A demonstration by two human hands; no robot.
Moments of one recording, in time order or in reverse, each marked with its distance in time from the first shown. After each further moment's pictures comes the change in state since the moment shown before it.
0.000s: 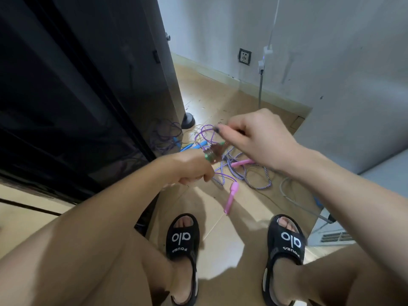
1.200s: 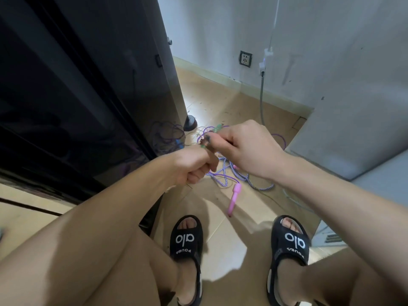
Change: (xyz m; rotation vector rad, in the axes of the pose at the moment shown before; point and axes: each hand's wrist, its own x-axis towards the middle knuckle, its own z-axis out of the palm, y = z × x) left_hand -0.008 0.002 -0.004 -0.401 -0.024 -0.022; right_hand -0.001 -0.015 0.020 0.051 -0.074 0.017
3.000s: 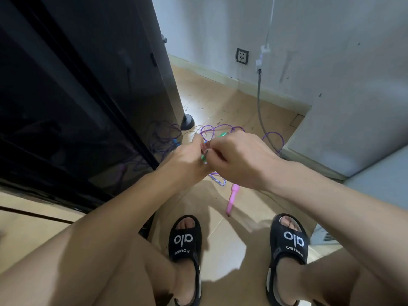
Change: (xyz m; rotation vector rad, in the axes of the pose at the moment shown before) left_hand -0.017 -0.004 0.005 0.672 0.372 0.358; right_hand -0.011 -0.008 0.006 -0.149 -0.057 -0.064
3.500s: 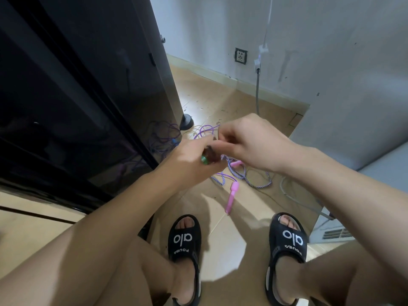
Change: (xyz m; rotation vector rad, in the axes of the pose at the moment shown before) left_hand -0.003 0.002 0.006 -0.157 0.060 0.206; right_hand 0.005 0.024 -0.027 0.140 -0.053 0.000
